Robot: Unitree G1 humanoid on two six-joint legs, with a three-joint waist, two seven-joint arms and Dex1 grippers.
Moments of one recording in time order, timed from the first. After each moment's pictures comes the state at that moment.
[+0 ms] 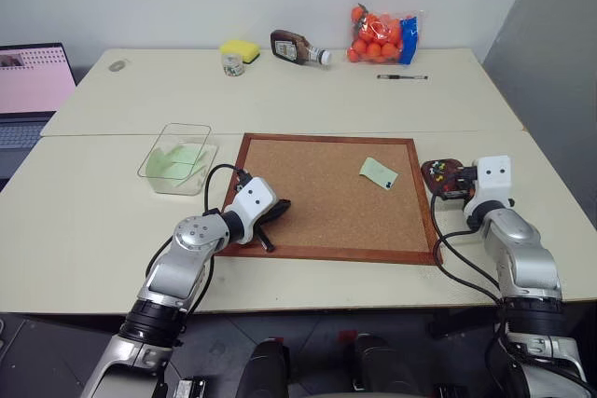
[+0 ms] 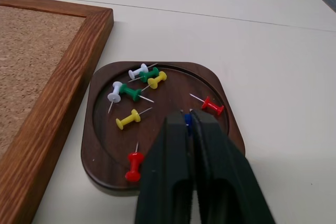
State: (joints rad) left arm -0.32 0.50 -0.17 0.04 -0.05 0.25 -0.71; right arm -0.34 -0.38 -0.21 0.08 0.10 0.49 0.17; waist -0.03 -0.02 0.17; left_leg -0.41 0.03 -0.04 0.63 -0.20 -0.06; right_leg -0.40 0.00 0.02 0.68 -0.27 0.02
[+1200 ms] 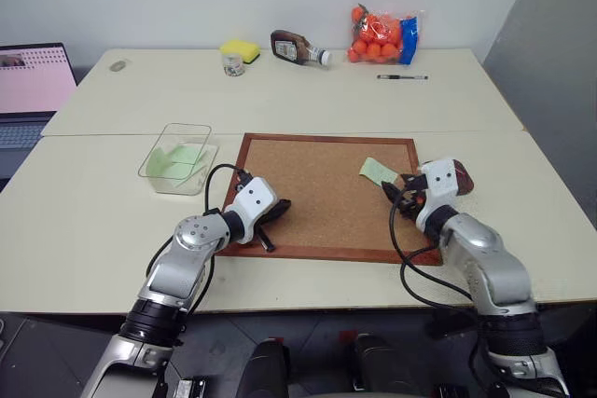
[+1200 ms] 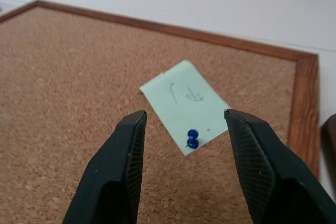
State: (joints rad) left arm -0.32 0.50 -0.17 0.05 -0.04 0.25 -0.71; right arm -0.27 -0.30 0.01 -0.14 0.21 0.52 0.33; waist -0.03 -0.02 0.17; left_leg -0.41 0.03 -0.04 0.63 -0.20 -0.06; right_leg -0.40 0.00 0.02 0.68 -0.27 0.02
